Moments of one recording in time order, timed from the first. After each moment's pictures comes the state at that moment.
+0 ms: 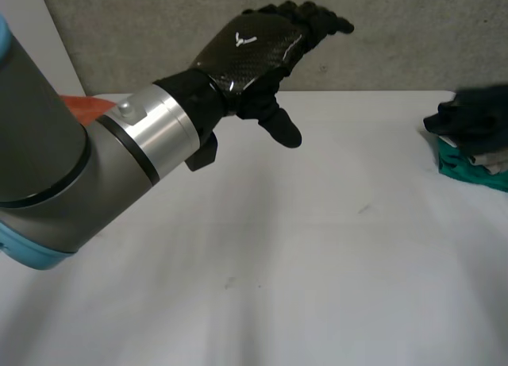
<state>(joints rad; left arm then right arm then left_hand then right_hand) 4.09 -1.81 -1.24 3.24 -1.11 3.12 1.28 -0.52 0.64 -0.40 1.09 3.06 0.22 0.22 0.23 0.22 0.04 1.10 1.18 1.19 1.20 0.99</state>
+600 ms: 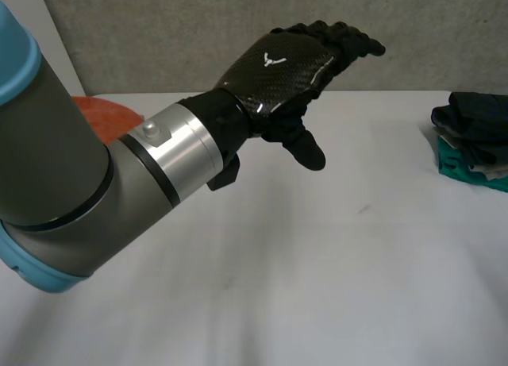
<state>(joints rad) 4.03 -1.82 -1.25 3.23 -1.12 3.12 1.06 -0.90 0.93 0.03 1.02 3.05 0.22 0.22 0.23 0.22 0.04 0.23 0.21 0.21 0.21 0.04</state>
